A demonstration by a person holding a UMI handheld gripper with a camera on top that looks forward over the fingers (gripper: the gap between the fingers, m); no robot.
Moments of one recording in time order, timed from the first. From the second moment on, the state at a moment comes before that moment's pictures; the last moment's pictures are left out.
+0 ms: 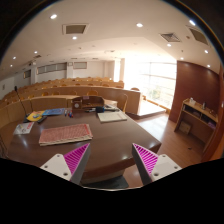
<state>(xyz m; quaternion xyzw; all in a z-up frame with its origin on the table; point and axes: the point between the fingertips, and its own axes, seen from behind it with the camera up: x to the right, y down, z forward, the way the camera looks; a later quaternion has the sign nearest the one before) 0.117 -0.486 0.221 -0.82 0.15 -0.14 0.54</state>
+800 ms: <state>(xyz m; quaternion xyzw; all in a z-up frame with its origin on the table) -0.138 -0.365 0.109 -0.89 -0.02 -0.01 0.46</state>
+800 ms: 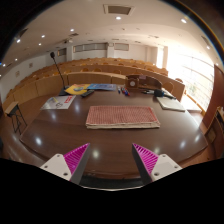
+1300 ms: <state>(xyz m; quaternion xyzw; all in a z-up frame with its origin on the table) -0.256 -0.109 0.009 -0.90 -0.07 -0.02 0.43</state>
